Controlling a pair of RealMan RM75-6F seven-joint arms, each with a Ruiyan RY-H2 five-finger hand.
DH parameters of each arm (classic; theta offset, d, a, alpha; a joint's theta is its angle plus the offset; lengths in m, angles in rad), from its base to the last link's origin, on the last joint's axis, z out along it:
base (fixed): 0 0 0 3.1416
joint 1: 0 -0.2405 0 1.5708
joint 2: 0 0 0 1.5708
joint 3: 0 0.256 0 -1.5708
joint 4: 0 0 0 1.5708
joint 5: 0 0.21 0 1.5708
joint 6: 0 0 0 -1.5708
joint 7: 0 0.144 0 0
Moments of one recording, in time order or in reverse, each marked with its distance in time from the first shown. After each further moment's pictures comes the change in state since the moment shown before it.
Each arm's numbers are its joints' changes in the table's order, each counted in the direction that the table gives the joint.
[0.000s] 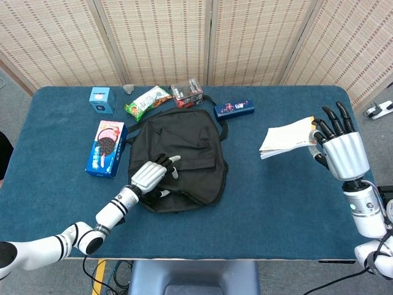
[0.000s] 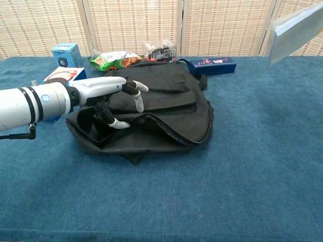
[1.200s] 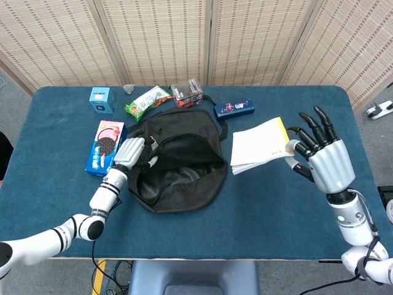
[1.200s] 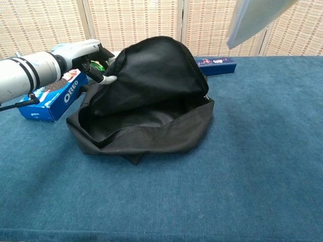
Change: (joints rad) left arm -0.001 0.012 -0.169 0.054 -0.279 -0.020 -0.003; right arm -0.018 0.042 0.028 -0.264 -0.136 -0.110 0.030
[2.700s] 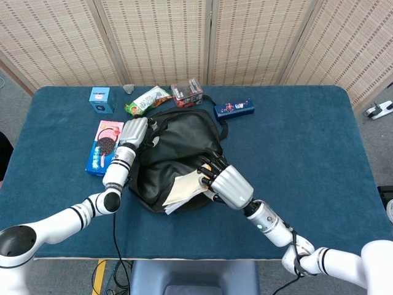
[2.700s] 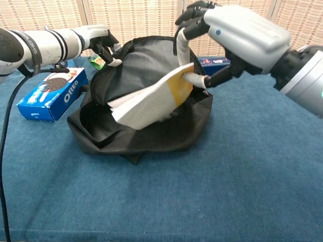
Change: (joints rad) left arm 0.207 -0.051 -0.069 0.190 -0.401 0.121 0.280; right arm -0.205 -0.422 -0.101 0.137 -0.050 0.329 -0.074
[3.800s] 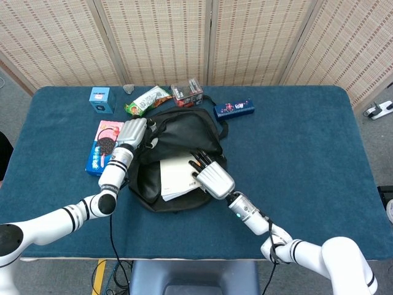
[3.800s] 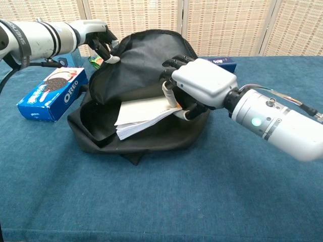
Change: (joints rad) left arm -0.002 0.089 0.029 -0.144 -0.060 -0.033 0.046; right arm -0.108 -0.239 0.023 0.362 0.129 0.206 -0.082
